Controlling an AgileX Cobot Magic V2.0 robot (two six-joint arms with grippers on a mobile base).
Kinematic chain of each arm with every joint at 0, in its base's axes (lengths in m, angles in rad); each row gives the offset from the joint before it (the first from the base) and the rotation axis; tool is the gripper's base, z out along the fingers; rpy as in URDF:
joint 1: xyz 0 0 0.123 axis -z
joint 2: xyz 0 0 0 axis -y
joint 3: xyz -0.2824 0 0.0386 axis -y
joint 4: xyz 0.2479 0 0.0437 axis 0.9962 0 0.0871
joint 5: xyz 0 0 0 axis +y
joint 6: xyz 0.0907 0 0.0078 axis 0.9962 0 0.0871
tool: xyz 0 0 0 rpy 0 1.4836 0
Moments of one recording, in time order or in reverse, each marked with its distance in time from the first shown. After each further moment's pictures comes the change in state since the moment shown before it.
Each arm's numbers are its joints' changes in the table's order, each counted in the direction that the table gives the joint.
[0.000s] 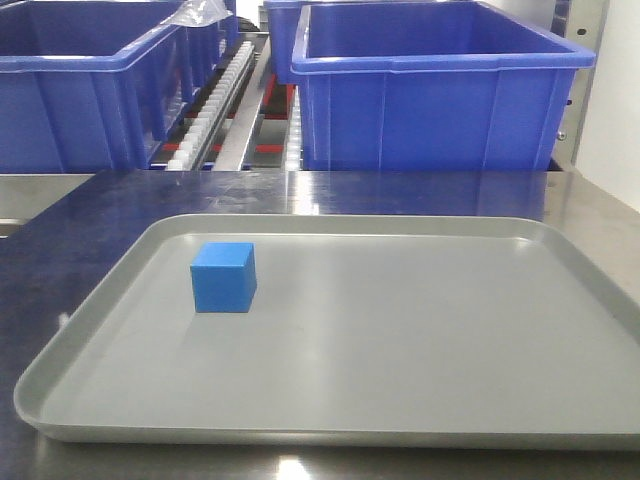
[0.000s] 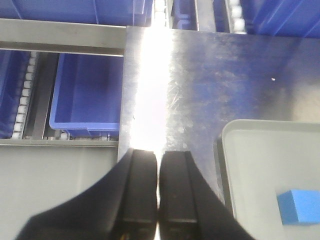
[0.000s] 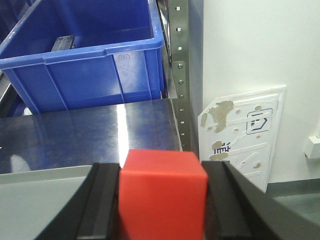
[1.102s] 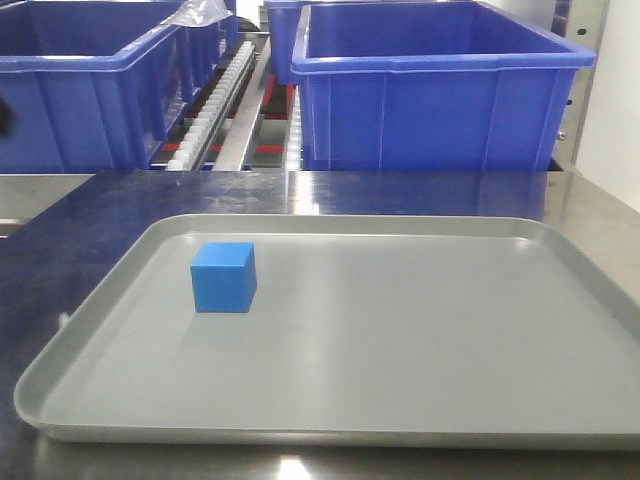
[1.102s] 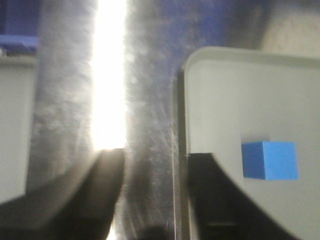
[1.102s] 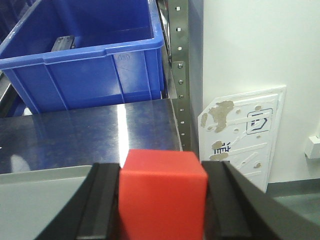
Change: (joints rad) left arm 0.062 -0.274 0.008 -0.285 0.028 0.110; right arm 0.000 0.000 0.000 0.000 0.000 0.000
